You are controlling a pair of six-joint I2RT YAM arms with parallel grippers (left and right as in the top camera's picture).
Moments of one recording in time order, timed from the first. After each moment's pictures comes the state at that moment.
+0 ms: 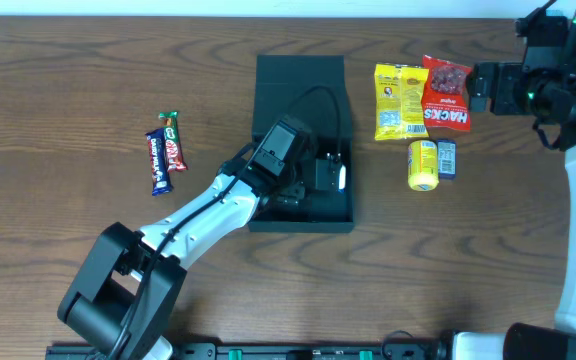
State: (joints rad) left arm -0.62 1.74 1.06 -0.19 0.09 1.01; right arm -0.16 1.54 1.72 -1.04 -0.14 -0.09
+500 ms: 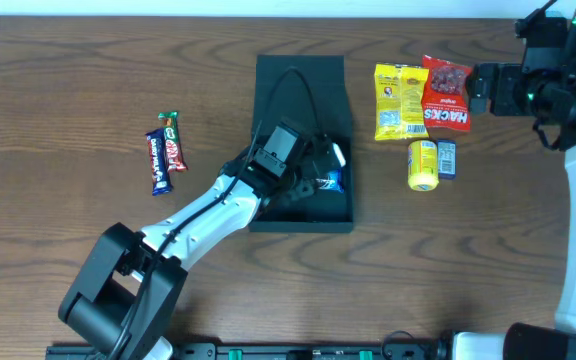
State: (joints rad) left arm -0.63 1.74 1.06 -0.24 0.09 0.45; right arm -0.16 1.54 1.72 -1.04 -0.14 -0.09
